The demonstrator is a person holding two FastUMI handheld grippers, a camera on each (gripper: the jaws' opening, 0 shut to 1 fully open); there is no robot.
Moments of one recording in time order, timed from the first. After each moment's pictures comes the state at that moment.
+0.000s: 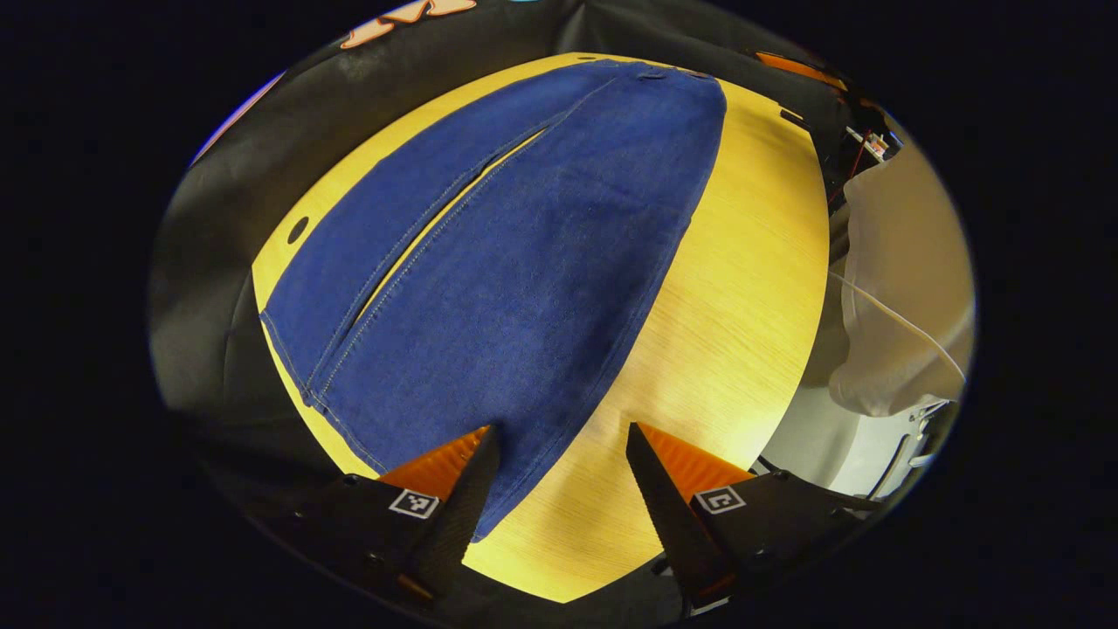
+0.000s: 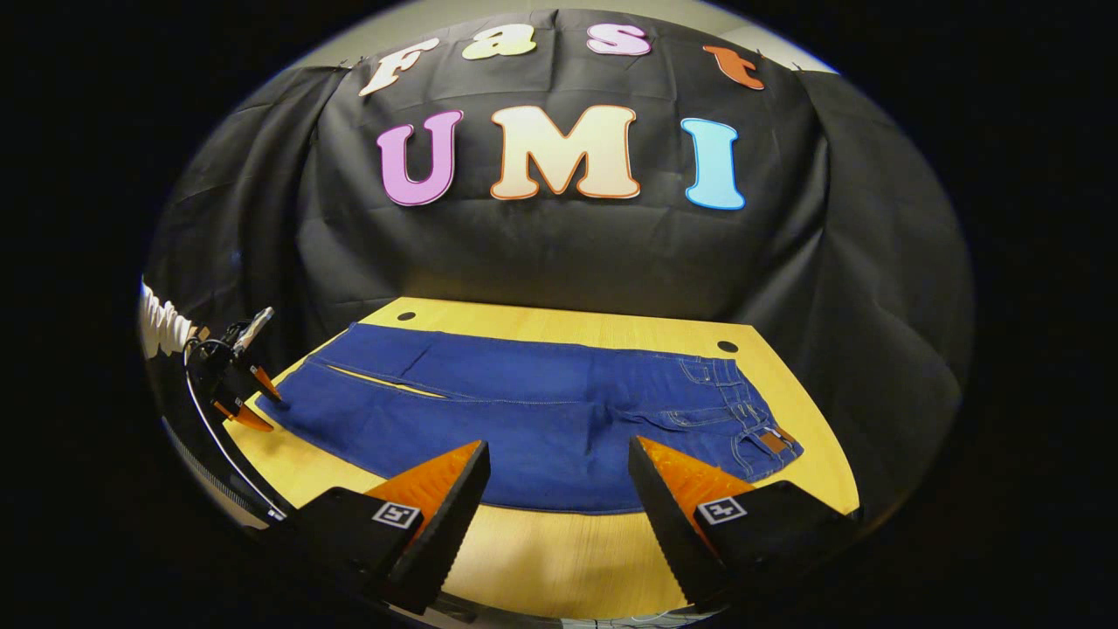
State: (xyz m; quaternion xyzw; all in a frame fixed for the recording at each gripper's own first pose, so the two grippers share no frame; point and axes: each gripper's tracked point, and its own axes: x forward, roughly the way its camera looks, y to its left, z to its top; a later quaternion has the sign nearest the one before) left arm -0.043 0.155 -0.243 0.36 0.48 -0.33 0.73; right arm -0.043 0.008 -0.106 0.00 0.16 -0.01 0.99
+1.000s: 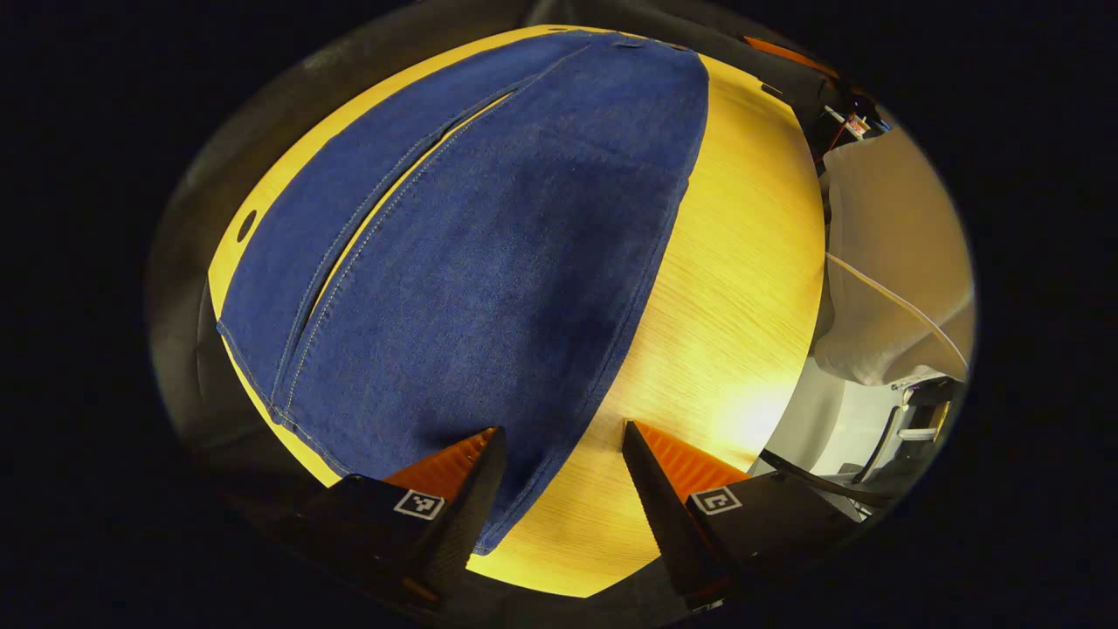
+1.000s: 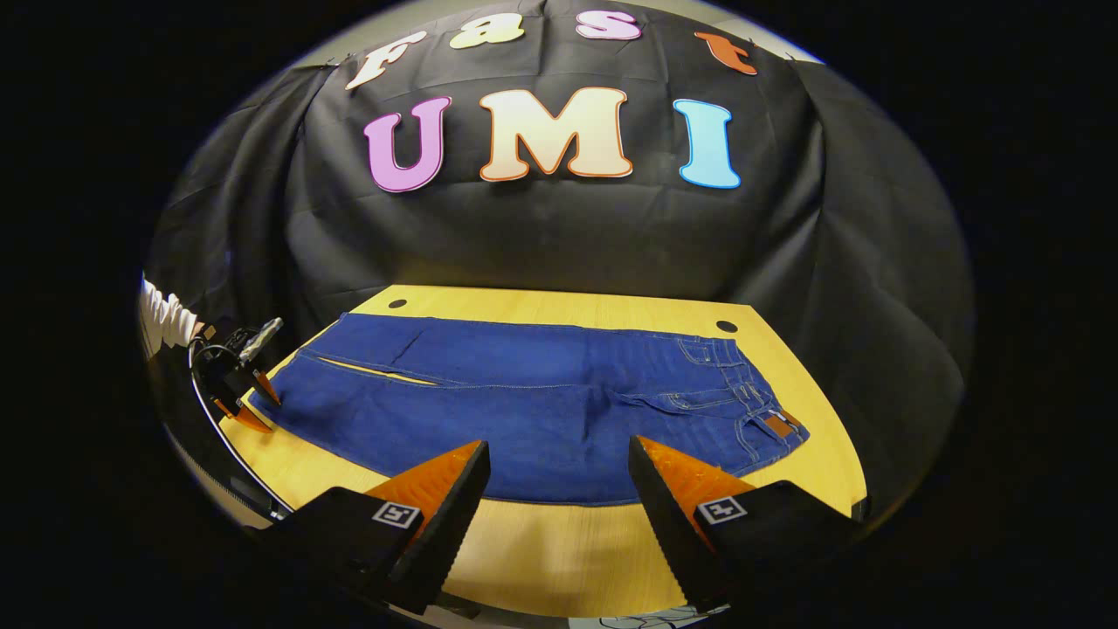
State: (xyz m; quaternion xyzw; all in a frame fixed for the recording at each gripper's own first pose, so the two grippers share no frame) left arm -0.050 0.150 -0.261 0.38 0.54 -0.35 0.67; right arm -0.040 0.004 -0.126 0.01 0.19 -0.02 0.98
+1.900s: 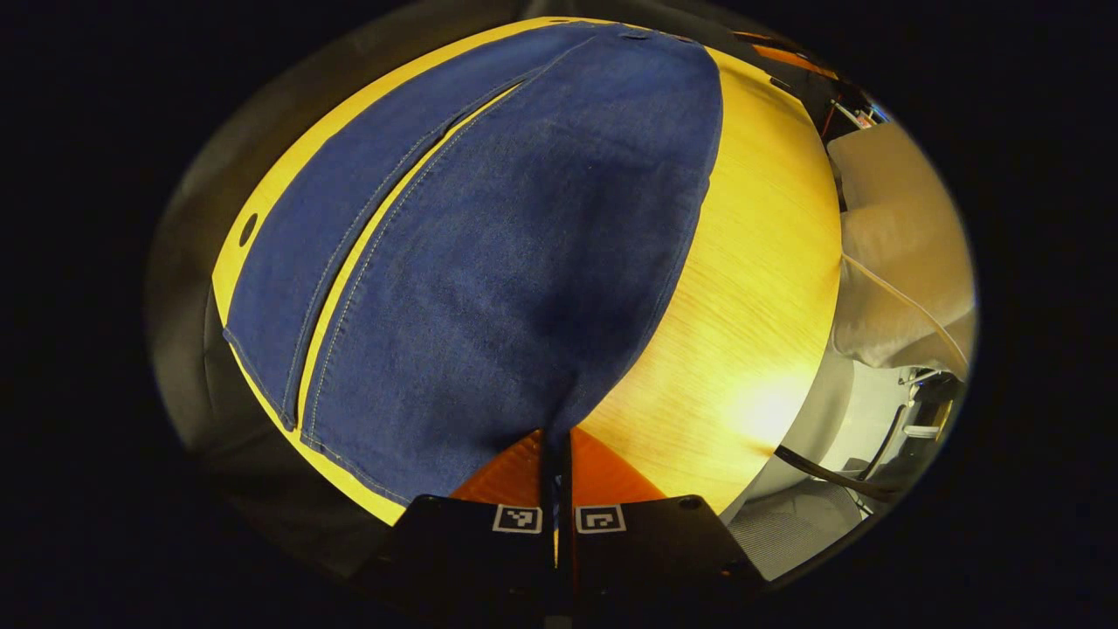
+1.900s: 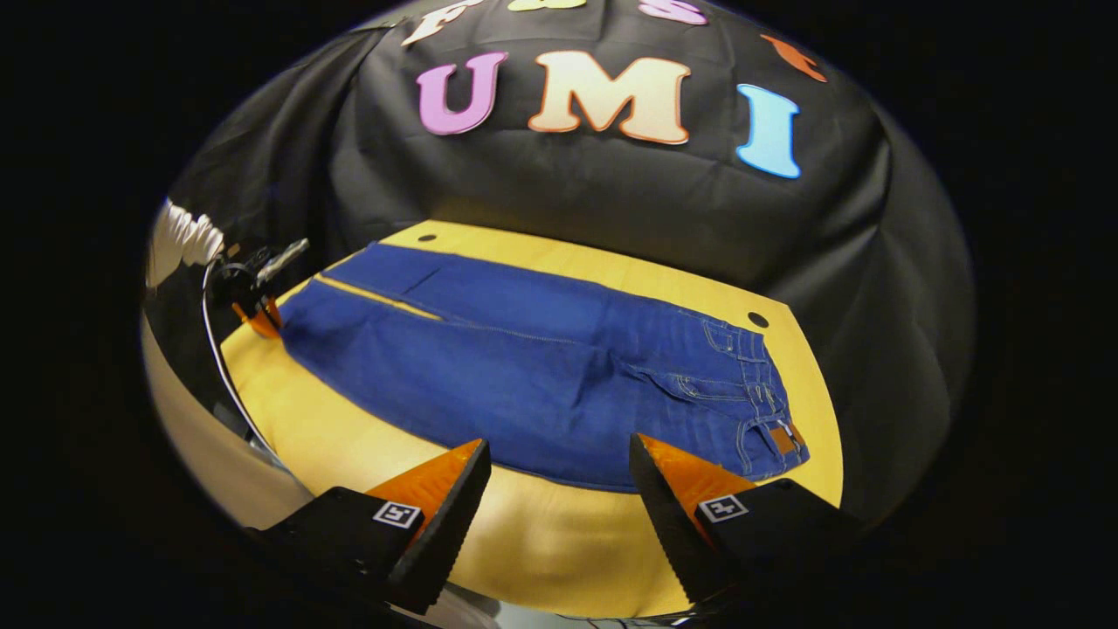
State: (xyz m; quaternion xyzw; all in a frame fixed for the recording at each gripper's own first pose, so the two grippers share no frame) left arm -0.039 0.148 -0.262 0.39 0.54 -0.34 0.66; right arm -0.042 -0.029 -0.173 -0.10 0.28 0.08 0.95
